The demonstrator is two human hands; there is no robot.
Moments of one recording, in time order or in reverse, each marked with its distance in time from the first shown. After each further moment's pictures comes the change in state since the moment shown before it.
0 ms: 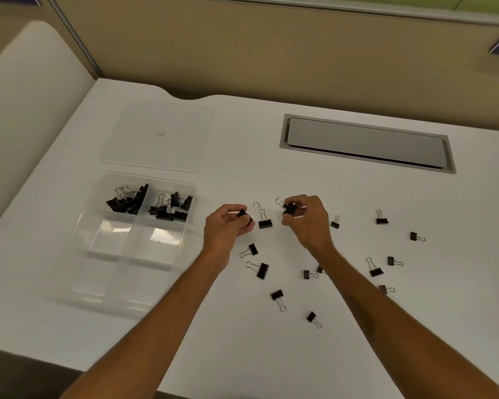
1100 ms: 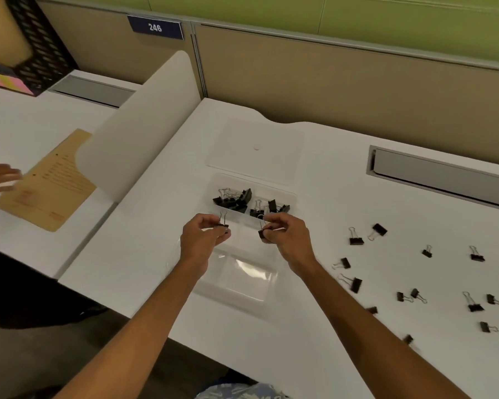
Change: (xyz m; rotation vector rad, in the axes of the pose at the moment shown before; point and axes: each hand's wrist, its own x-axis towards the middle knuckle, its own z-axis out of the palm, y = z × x) left_hand -0.021 0.046 -0.267 0.004 0.307 0.112; right_hand -0.091 -0.152 0.207 0.287 -0.281 0.092
